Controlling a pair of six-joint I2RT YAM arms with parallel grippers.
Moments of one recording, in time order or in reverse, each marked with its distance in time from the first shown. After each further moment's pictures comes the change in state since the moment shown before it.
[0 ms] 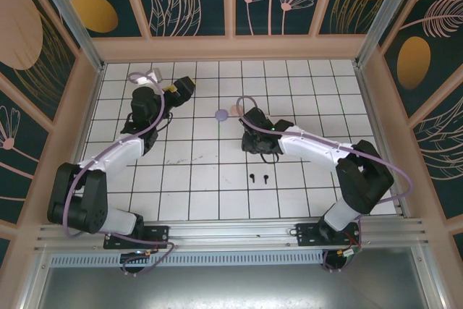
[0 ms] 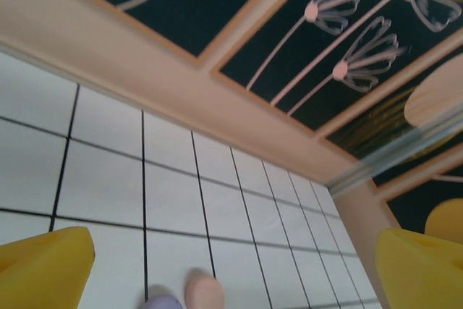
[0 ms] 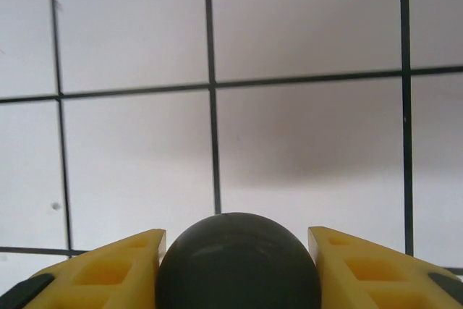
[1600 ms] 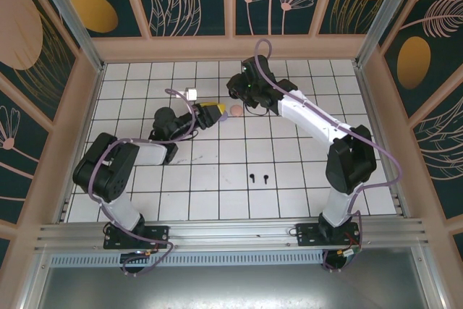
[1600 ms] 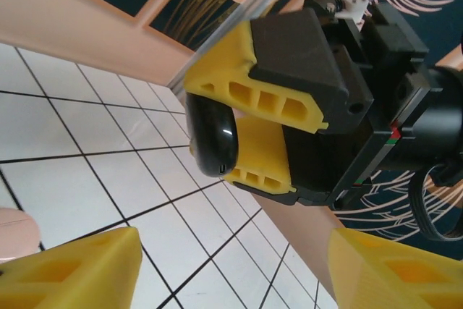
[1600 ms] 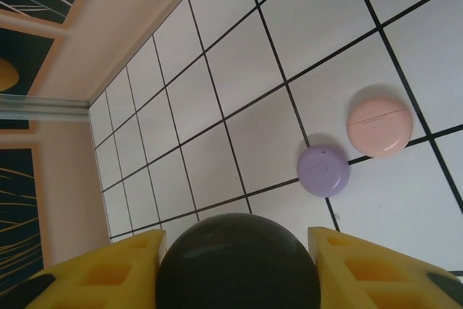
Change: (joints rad) left arm -0.162 0.326 -0.128 0.669 0.445 -0.089; right arm -0.152 0.192 0.498 0.109 -0.180 0.353
